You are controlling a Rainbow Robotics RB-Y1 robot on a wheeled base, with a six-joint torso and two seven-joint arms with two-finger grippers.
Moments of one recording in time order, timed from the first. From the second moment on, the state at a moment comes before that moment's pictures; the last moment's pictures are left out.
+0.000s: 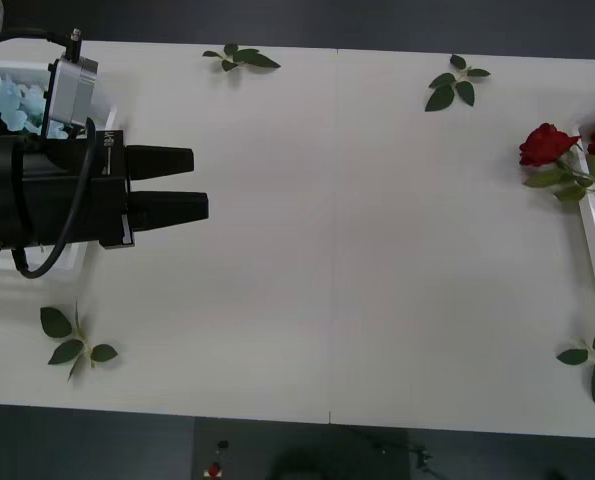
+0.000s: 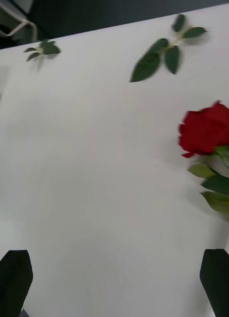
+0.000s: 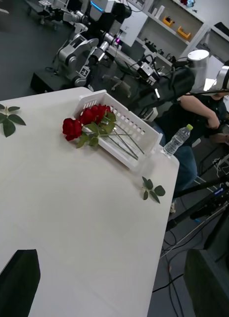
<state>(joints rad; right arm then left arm) -0.56 -1.41 0.55 -0.93 -2.56 1.18 2.54 -0.20 1.14 -0.20 -2.11 2.21 0.72 -2.38</state>
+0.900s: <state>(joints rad) -0.17 -1.35 0.30 -1.84 -2.69 0.88 2.70 -0.20 1.14 -0.20 -2.10 2.21 0.72 -2.38</state>
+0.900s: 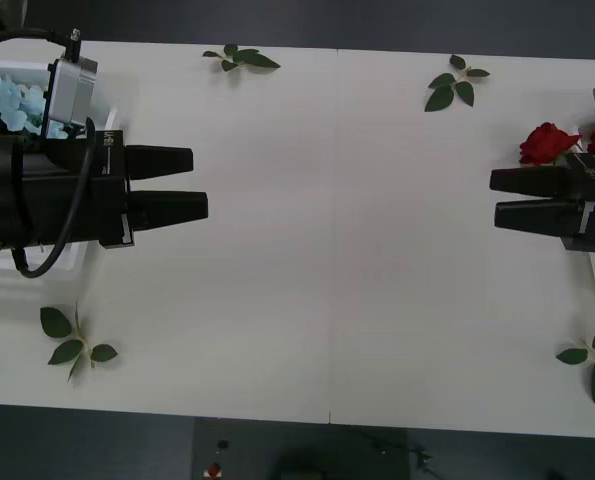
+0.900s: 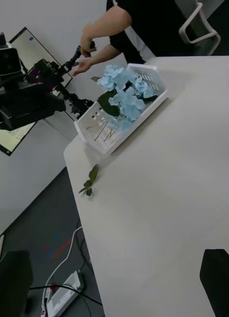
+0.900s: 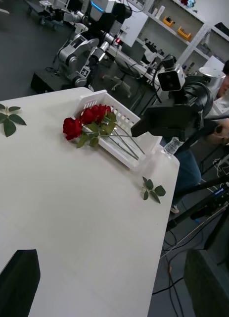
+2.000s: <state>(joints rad) -0.22 -1.17 0.33 -1.99 -2.56 0.74 2.70 -0.20 1.14 -0.20 -2.10 2.21 0.72 -2.38</state>
